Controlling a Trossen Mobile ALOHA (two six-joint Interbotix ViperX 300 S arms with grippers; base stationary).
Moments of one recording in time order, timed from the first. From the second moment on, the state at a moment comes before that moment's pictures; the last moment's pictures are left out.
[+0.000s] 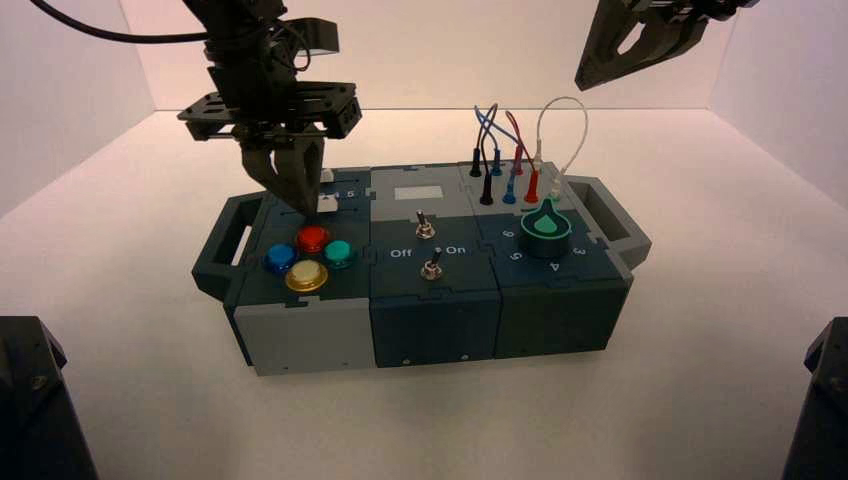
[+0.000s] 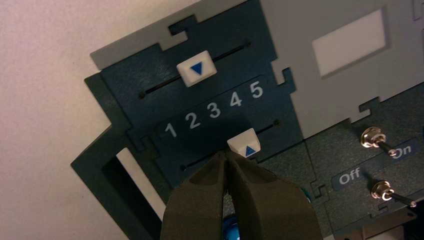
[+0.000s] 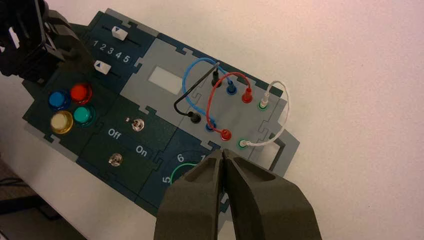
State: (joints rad) left arm -0.59 -0.01 0.84 -0.19 0.60 -0.12; right arm 0.57 -0.61 1.01 0.12 0.54 -0.07
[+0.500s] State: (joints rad) left arm -0.60 -0.01 0.81 -0.19 0.60 -0.12; right arm 0.57 -0.61 1.01 0.12 0.54 -0.07
